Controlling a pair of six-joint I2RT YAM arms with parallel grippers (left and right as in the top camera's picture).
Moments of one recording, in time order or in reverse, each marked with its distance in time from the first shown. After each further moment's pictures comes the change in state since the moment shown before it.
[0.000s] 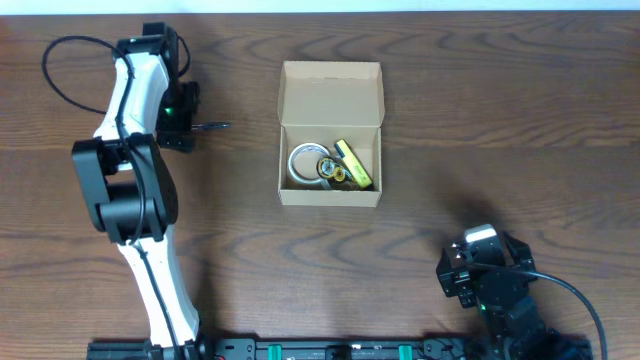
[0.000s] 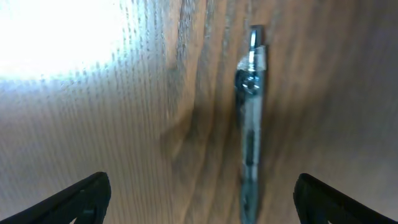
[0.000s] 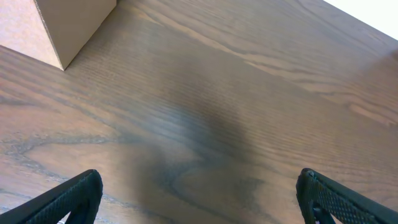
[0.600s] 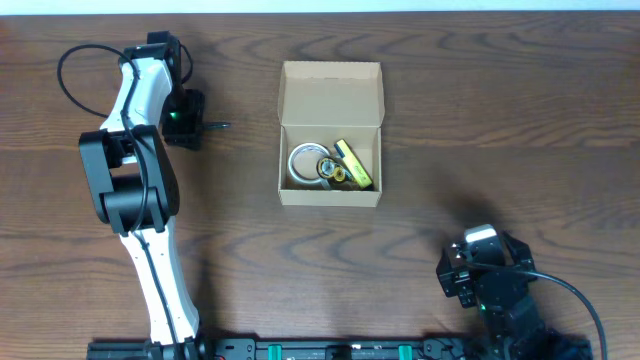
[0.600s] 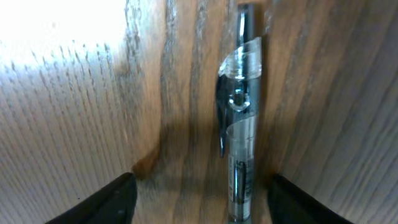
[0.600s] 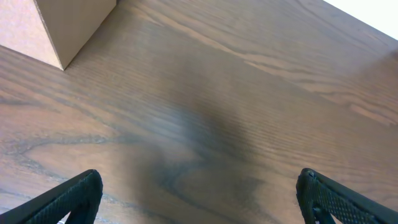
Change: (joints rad) left arm 0.012 0.071 0.006 0.065 0.071 0.017; right arm 0.000 0.000 0.000 0.000 0.000 0.000
